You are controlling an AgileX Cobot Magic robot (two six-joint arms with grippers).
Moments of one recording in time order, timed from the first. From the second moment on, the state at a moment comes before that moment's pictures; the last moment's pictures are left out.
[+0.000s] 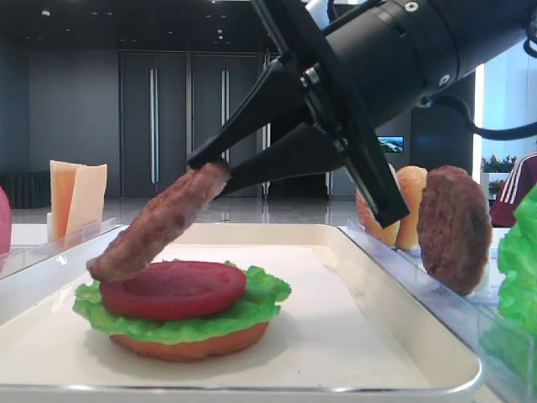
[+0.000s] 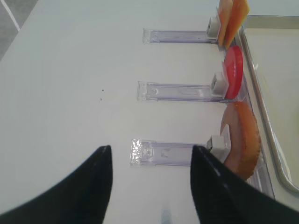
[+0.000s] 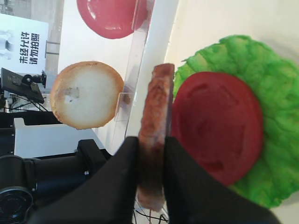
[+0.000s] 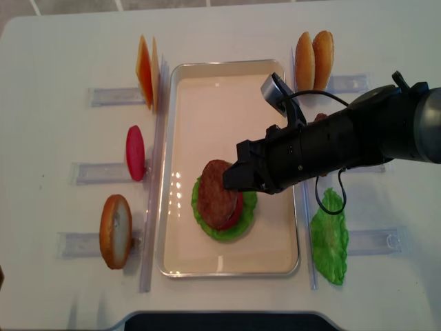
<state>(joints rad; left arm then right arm) 0.01 -0.02 -0.47 0.11 1.11 -0.07 0.52 1.78 -0.83 1.64 0.83 -1.04</state>
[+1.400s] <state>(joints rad) 0.01 -0.02 -0.47 0.11 1.11 -0.07 0.50 1.55 -0.83 1.30 0.62 -0.98</state>
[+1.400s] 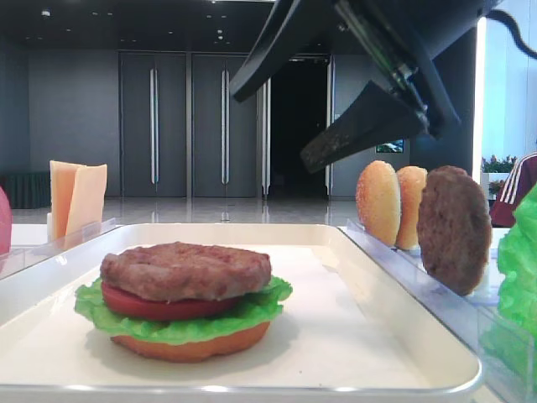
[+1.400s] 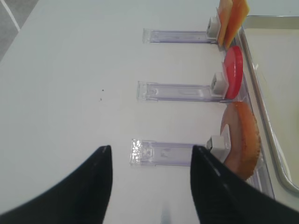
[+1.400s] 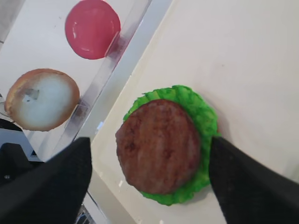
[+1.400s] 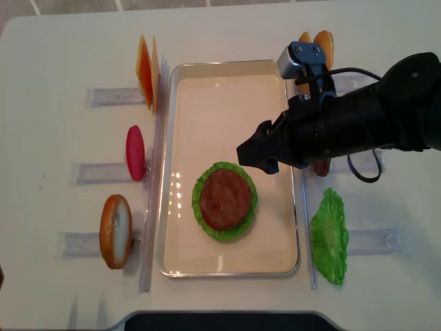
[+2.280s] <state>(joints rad) 0.01 -0.02 -0.47 0.11 1.11 -0.07 0.03 1.25 -0.83 0.17 0.95 -0.15</state>
